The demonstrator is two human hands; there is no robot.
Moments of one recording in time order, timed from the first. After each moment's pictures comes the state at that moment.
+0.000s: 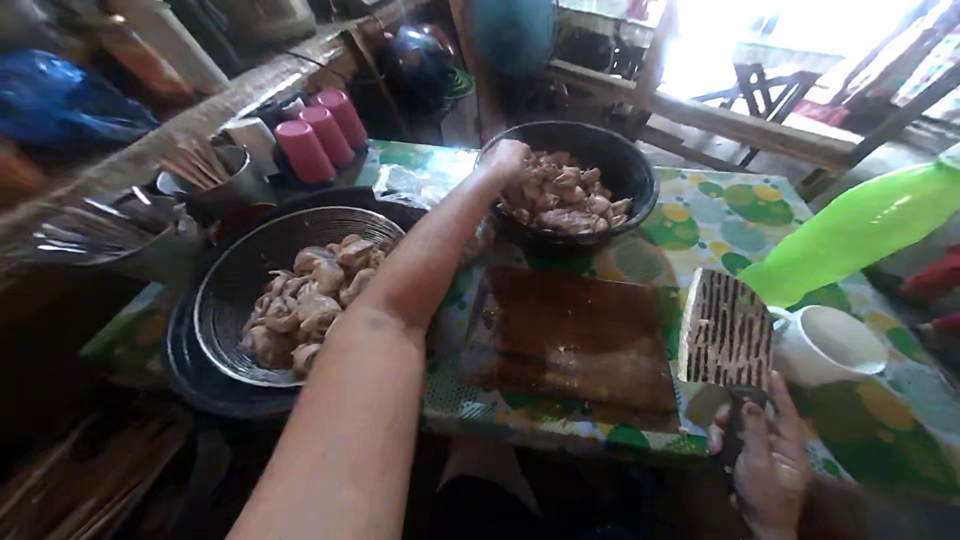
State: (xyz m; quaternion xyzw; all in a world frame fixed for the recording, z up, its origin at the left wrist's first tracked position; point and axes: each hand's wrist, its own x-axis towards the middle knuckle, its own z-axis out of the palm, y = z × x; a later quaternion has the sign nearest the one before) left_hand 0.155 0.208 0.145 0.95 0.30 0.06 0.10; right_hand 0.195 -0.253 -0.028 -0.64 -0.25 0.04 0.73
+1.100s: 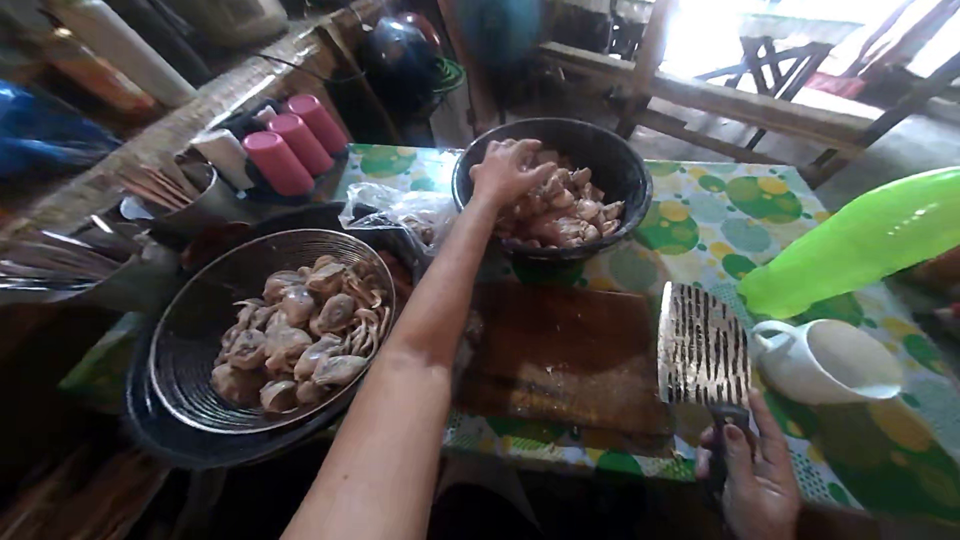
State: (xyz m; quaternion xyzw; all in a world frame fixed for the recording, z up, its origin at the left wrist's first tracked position) left_hand 0.181 0.210 0.106 0.90 0.28 0.26 0.19; right_hand 0.197 -0.253 -0.029 -0.65 -0.25 0.08 0.72
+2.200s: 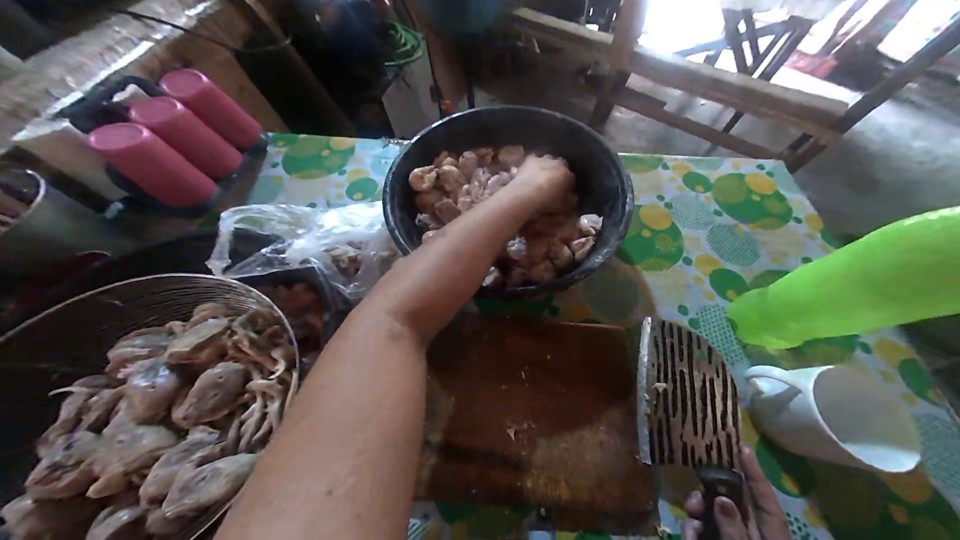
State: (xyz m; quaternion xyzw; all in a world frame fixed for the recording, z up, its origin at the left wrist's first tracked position) left_hand 0.313 0.184 0.098 0.98 0.17 -0.07 0.01; right_hand 0.211 -0.244 -0.017 -0.66 -0.22 0.15 0.70
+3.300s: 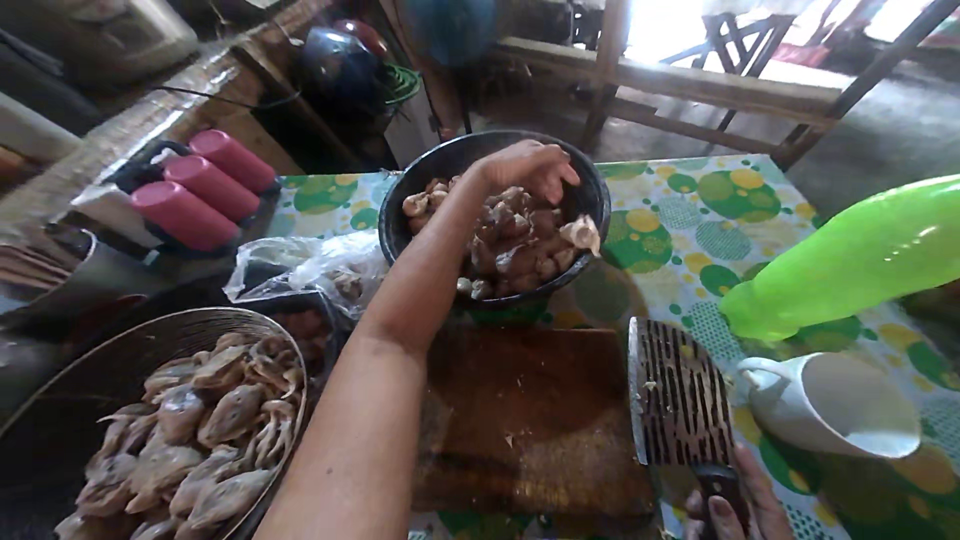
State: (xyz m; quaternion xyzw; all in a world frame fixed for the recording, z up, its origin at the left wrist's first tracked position) left_hand 0.300 0.204 0.139 0.88 0.08 0.00 0.47; right_hand 0.211 -0.251 -0.028 -0.63 -0.26 0.14 0.72
